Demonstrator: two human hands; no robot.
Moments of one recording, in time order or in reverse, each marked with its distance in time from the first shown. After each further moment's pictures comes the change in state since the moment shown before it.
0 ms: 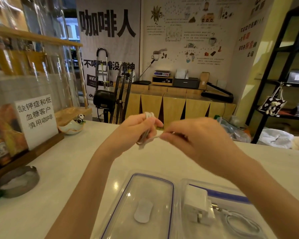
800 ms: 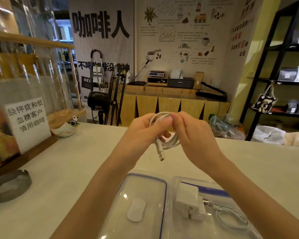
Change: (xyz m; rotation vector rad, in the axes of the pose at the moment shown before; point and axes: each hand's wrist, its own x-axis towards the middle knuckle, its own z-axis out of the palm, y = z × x) left_hand -0.008 0.033 0.048 -0.174 0.114 0.033; right_hand -0.008 0.028 0.031 0.312 0.345 0.275
